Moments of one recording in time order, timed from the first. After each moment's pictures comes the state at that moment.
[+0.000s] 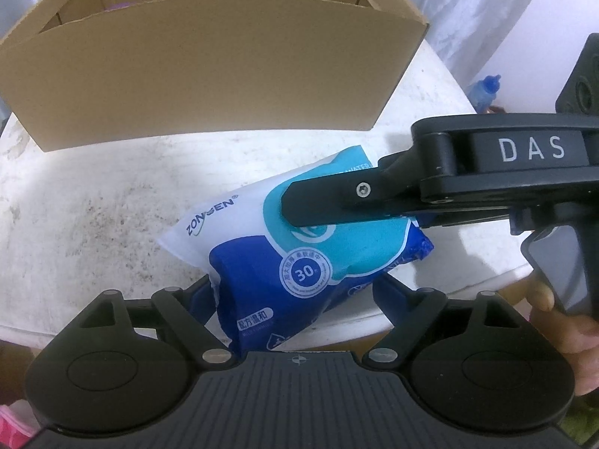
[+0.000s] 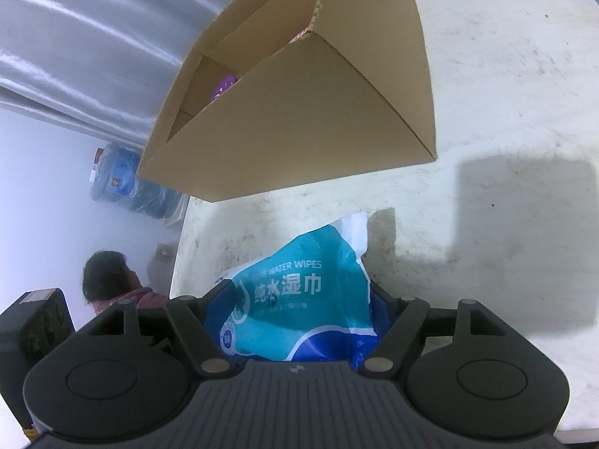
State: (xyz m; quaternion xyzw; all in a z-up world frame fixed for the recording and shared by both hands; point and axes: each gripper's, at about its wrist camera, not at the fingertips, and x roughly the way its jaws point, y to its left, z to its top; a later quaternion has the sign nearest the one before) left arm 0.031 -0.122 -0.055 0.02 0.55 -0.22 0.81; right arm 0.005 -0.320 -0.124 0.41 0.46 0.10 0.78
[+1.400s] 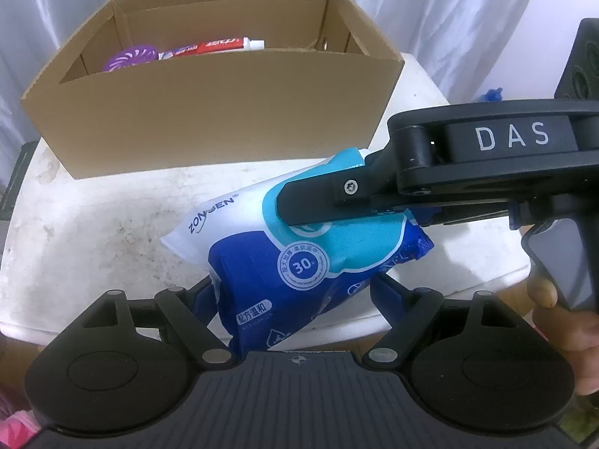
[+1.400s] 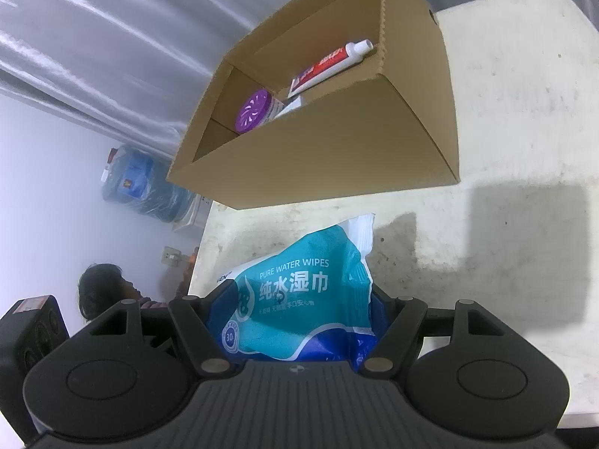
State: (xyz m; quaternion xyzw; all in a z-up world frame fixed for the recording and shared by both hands) left arm 0.027 -0.145 -0.046 0.04 0.51 -0.20 0.83; right arm 0.003 -0.311 -0.093 0.39 0.44 0.11 0.80
